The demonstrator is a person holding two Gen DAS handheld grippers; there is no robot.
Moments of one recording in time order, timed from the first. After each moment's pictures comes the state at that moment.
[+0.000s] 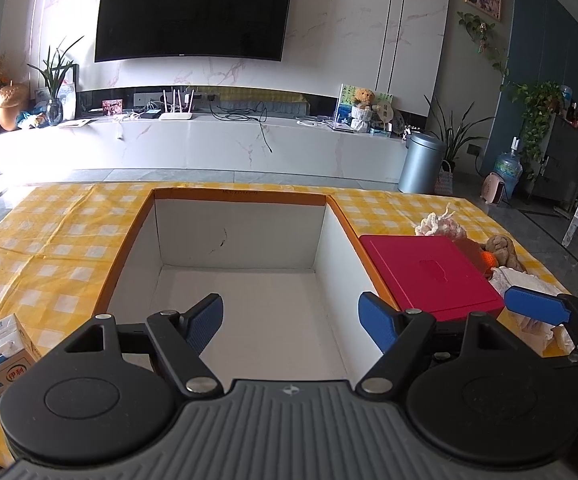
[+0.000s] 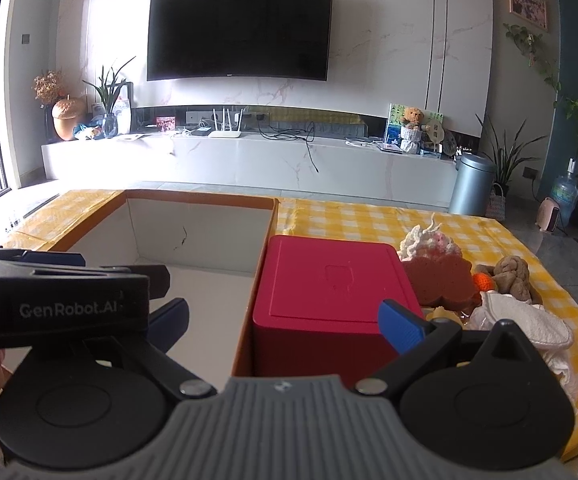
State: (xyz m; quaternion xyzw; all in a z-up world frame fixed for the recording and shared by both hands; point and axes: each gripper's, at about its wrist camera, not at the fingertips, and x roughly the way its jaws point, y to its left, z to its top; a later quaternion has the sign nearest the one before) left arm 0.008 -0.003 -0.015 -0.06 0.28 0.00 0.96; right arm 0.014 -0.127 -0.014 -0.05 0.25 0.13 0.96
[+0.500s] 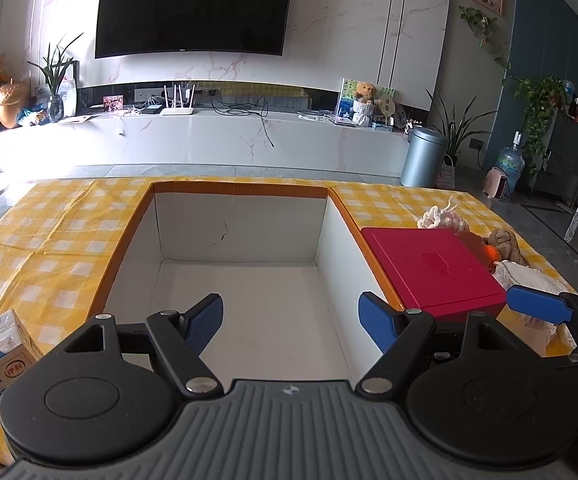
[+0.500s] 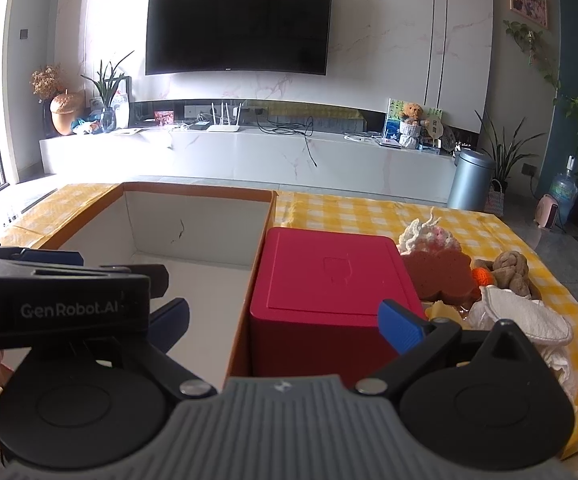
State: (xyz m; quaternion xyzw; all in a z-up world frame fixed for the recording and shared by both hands) left arm 0.011 -0.005 -0.018 -0.06 0.29 0.00 0.96; right arm 0.015 -0.126 -0.016 -0.05 0.26 0.13 0.96
